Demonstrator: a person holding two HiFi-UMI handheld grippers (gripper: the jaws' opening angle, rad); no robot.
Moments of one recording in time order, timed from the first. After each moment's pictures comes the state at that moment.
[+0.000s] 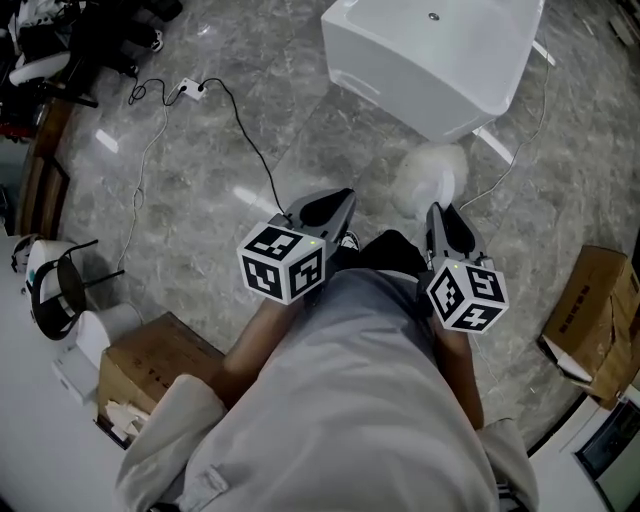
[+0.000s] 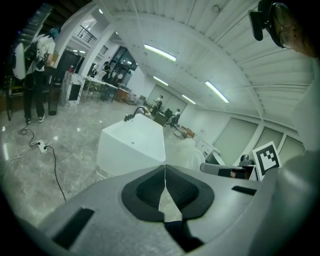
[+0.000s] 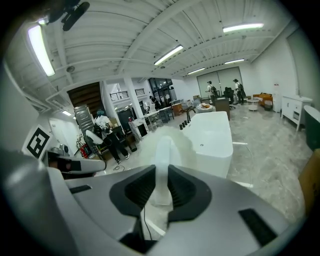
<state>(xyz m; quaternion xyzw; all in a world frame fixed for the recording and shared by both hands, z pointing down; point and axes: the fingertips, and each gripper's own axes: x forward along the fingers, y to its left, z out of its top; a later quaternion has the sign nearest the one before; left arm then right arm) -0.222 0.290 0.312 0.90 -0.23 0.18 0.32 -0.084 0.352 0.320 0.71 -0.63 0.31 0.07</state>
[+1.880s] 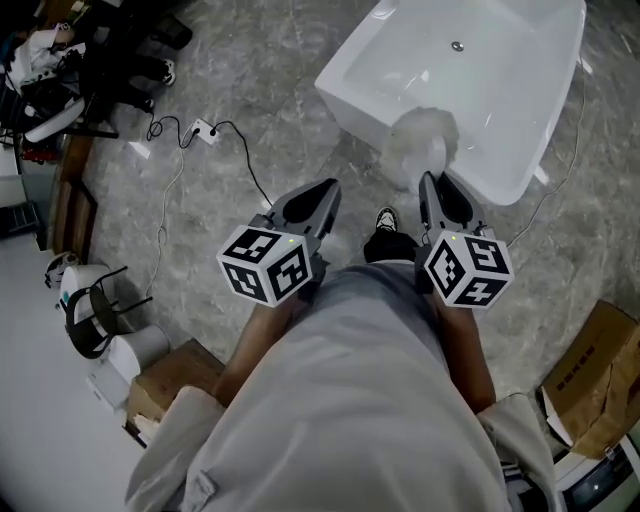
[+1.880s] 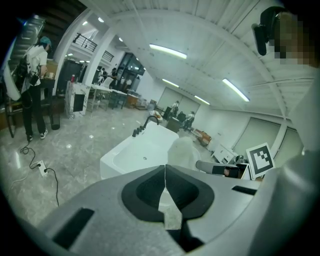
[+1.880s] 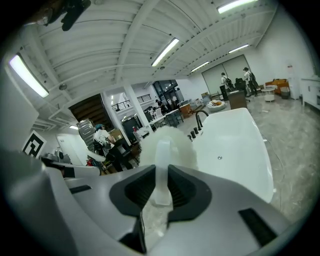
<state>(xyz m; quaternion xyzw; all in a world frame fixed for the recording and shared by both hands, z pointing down) -0.065 -0.008 0.303 0.88 -0.31 0.19 0.30 0.084 0.019 0.329 0.66 -0.68 0.32 0.01</state>
